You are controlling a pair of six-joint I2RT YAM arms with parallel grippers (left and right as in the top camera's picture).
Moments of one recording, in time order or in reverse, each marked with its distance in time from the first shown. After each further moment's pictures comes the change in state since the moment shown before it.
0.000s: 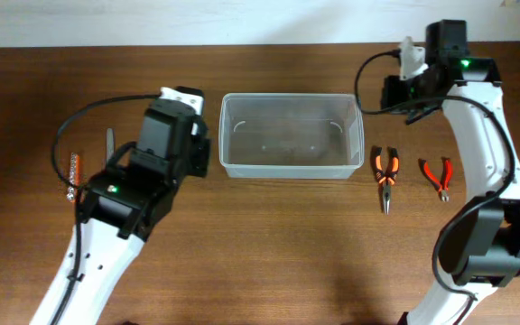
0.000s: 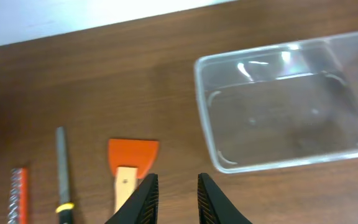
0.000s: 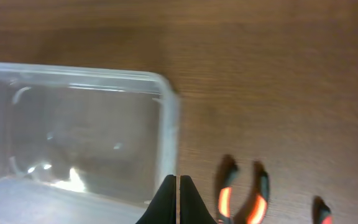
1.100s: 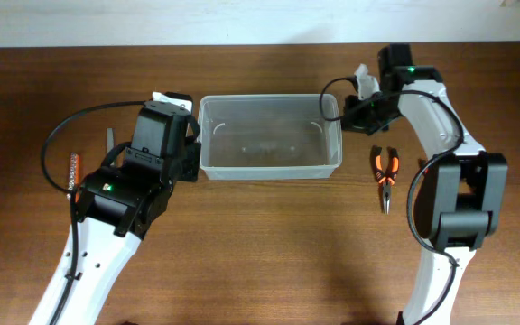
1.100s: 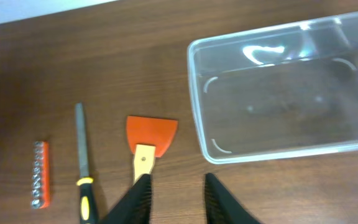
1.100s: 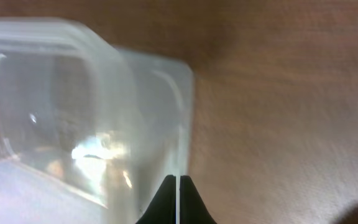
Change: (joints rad) left arm 0.026 0.000 0.000 -0.079 -0.044 -0.001; right arm 0.078 0.240 0.000 0.023 -0.178 0.043
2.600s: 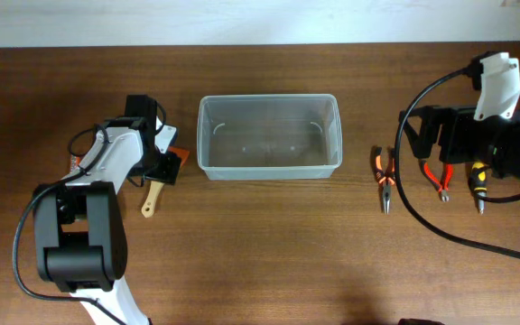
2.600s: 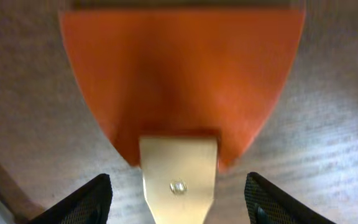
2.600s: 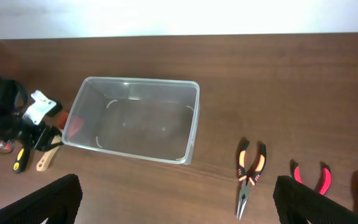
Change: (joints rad) left arm 0.360 0.700 0.014 0.094 0.246 0.357; right arm -0.116 -0.899 0.003 -0.293 0.054 -0.072
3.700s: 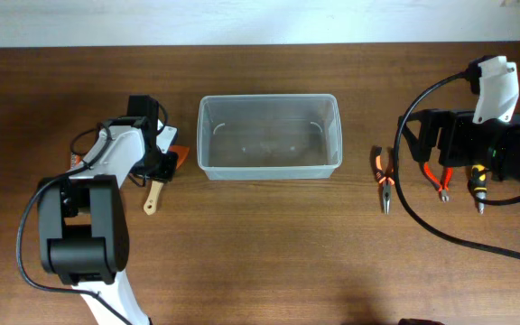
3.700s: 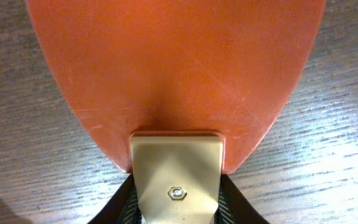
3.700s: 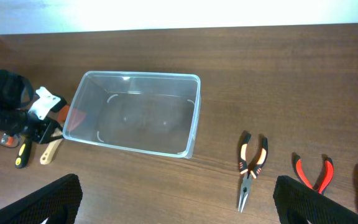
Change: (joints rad) left arm 0.000 0.045 0.024 -0.021 0.000 -0.021; right arm 0.000 0.000 0.000 -0.023 0.000 0.000
